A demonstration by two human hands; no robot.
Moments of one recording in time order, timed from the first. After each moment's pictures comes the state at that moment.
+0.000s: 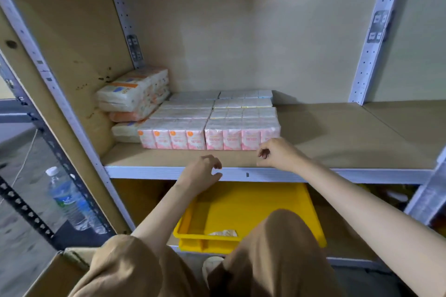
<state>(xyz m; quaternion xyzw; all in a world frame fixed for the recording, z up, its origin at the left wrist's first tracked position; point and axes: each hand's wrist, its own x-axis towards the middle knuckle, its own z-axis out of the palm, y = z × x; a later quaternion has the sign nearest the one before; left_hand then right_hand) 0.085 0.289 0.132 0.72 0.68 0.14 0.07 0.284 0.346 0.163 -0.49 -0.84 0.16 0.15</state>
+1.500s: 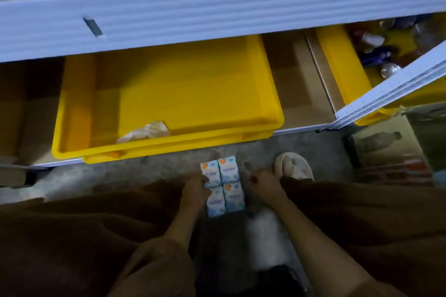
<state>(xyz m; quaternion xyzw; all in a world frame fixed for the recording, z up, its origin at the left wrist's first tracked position) 0.213 0.275 -0.264 0.45 0.76 0.05 0.47 0.388 0.294 -0.240 -0.69 -0.59 0.42 -0.10</state>
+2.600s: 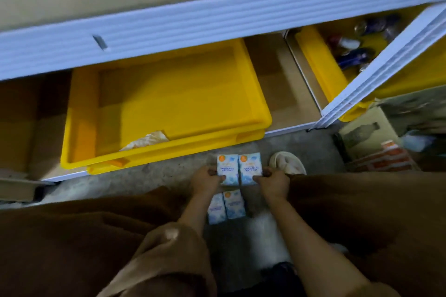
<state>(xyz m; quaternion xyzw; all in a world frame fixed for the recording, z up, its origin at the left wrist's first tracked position) 0.256 0.291 -0.210 0.37 0.77 0.13 0.50 0.394 0.270 -0.216 -0.83 -0.32 0.41 0.20</state>
